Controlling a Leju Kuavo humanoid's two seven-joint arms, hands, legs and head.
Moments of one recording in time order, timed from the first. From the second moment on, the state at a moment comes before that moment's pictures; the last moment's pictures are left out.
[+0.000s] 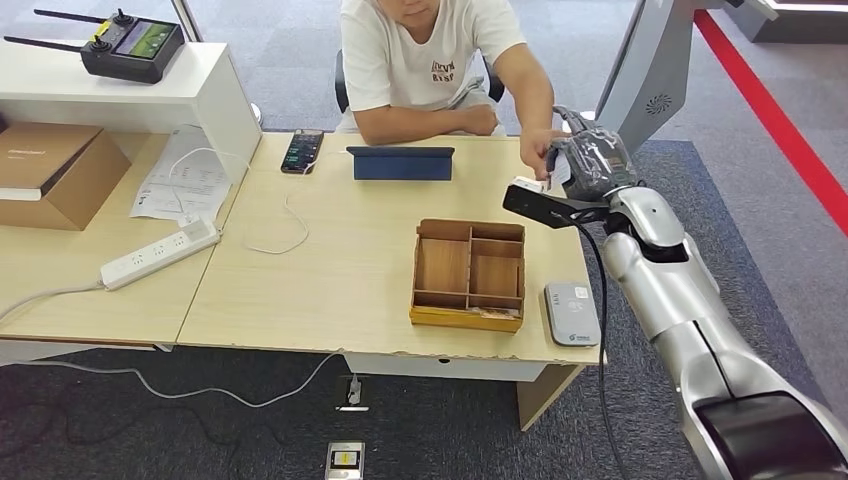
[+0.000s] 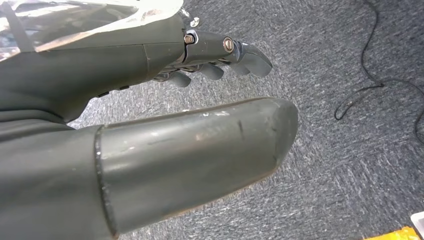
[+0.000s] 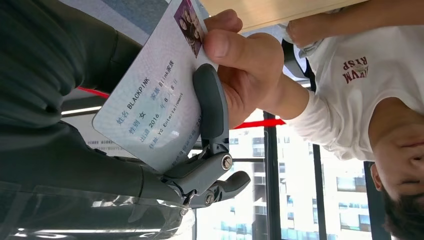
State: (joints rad) left arm -0.13 0.13 0.44 -0.18 -0.97 0.13 -0.13; right arm -0.88 -0.25 0.40 -0.68 0.99 -0.15 -0.22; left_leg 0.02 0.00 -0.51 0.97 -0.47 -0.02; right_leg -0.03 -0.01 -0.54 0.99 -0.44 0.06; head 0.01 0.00
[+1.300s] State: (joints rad) left arm -0.12 0.14 0.44 -0.18 -0.94 0.14 -0.09; right arm -0.96 -0.12 0.42 -0.48 0.66 -0.12 -0.31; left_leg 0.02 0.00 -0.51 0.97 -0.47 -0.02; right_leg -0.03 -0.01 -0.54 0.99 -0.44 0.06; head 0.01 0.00
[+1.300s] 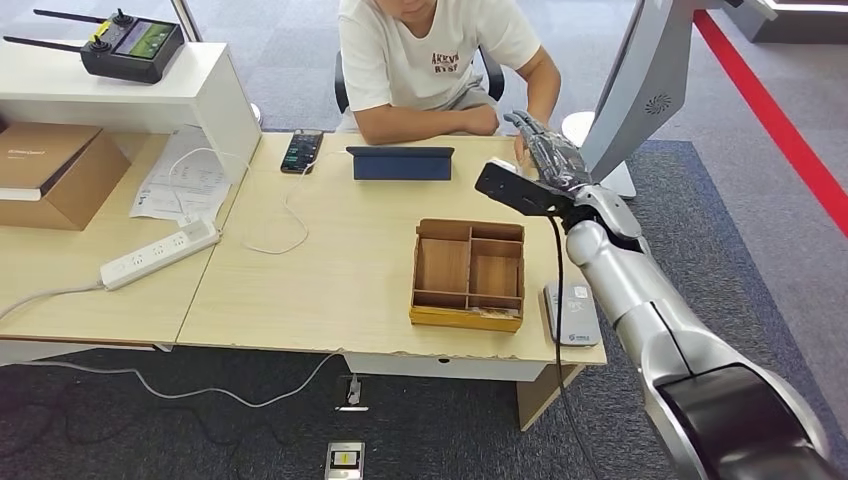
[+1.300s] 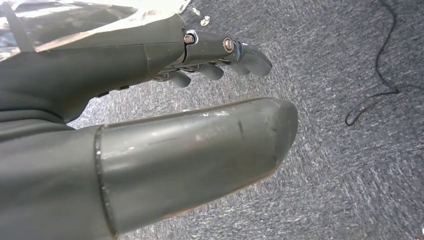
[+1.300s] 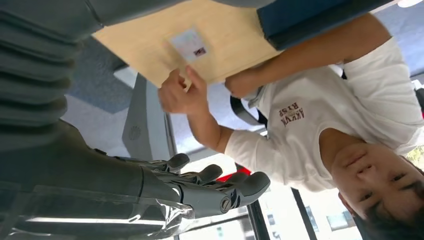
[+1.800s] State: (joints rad) left arm -0.12 0.14 0.45 -0.18 -0.94 0.15 -0.09; right arm -0.66 -0.21 0.37 -0.93 0.37 0.13 -0.14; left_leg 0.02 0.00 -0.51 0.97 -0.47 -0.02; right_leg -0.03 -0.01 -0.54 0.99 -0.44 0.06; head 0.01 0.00
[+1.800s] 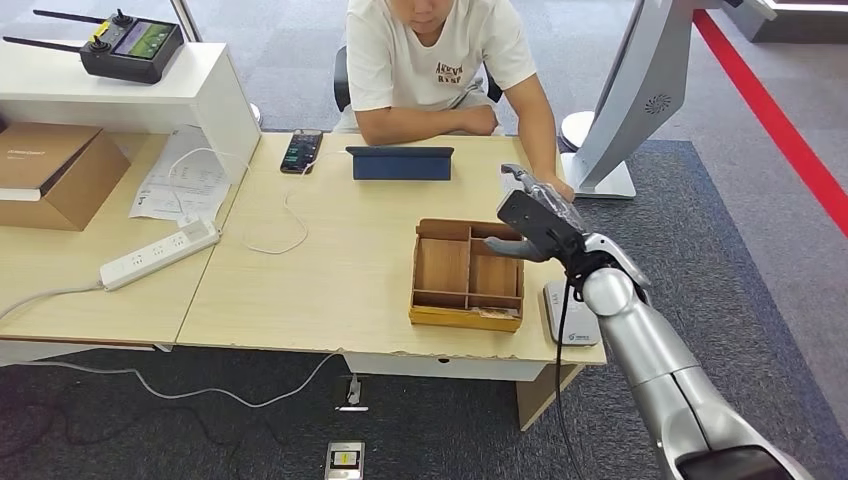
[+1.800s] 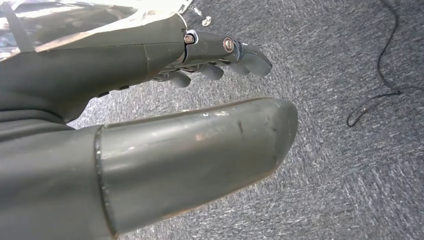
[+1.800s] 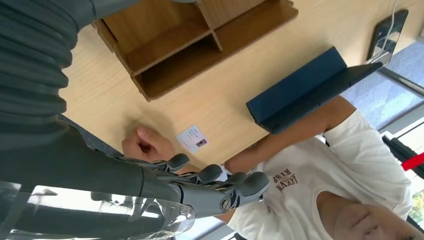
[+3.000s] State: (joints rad) left arm -0.12 0.13 0.48 -0.18 -0.94 0.16 -0.09; right arm -0.31 -0.34 0.43 -1.41 0.44 0.26 0.01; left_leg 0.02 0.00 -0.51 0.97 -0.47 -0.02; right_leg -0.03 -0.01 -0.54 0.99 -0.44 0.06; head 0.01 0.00
